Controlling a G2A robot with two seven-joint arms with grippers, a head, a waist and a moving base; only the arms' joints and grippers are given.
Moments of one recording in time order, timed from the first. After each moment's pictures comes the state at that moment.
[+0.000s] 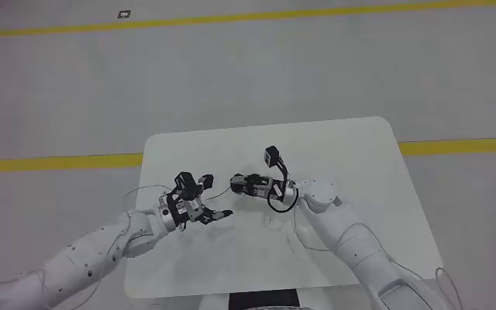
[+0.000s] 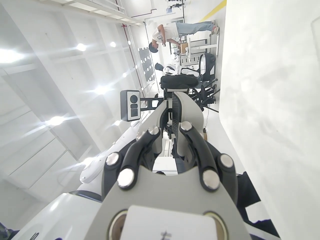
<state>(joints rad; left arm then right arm) 1.00 -0.58 -0.35 -1.60 0.84 -0.34 0.44 -1.17 -1.43 1.03 -1.11 0.37 -0.19 0.94</state>
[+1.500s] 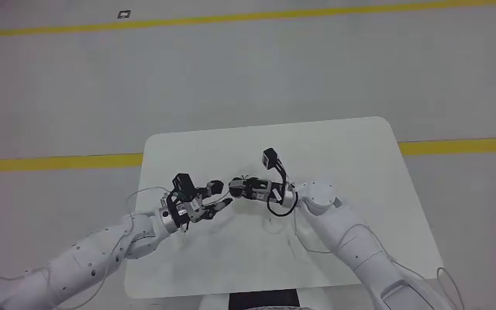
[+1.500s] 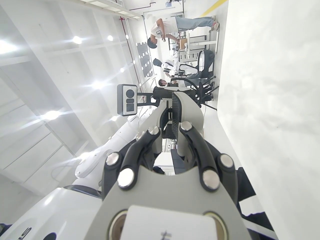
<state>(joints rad) 0.96 -0.59 -0.28 -1.57 0.83 -0.34 0.55 -1.16 -1.41 0.99 -1.13 0.37 -0.22 0.94</state>
